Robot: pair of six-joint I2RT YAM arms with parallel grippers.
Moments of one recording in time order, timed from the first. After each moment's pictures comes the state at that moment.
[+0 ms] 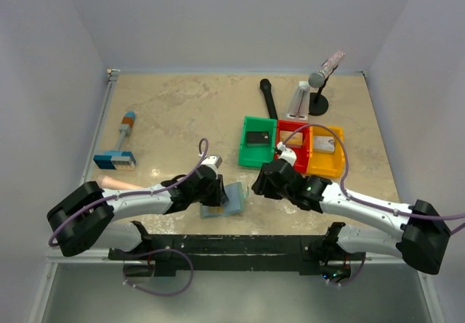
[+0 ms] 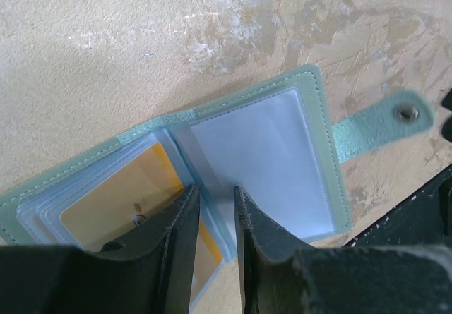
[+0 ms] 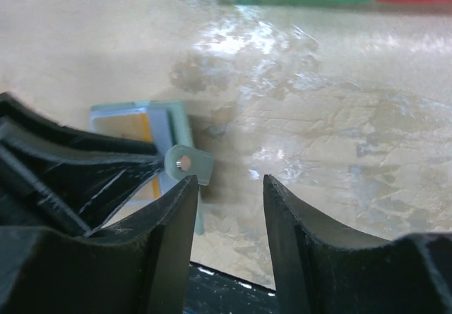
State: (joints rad) left arm -0.92 1.32 0.48 0.03 -0.04 -0.79; right arm 0.95 1.13 0.63 -0.37 0.28 1.05
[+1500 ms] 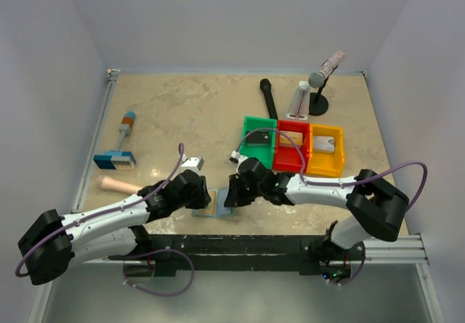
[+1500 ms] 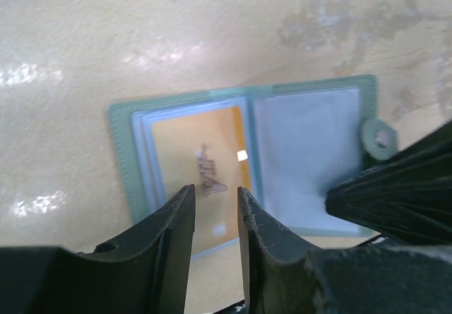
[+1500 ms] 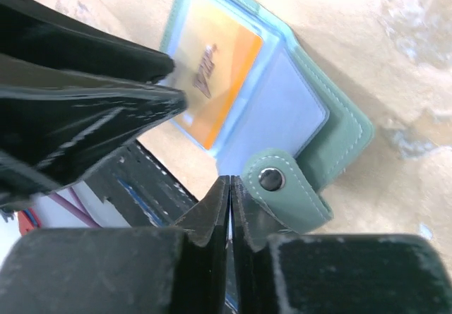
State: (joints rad) left arm -0.92 0.99 0.44 -0.28 -0.18 -0.78; right arm 1.01 1.49 0.70 0.00 -0.19 0.81
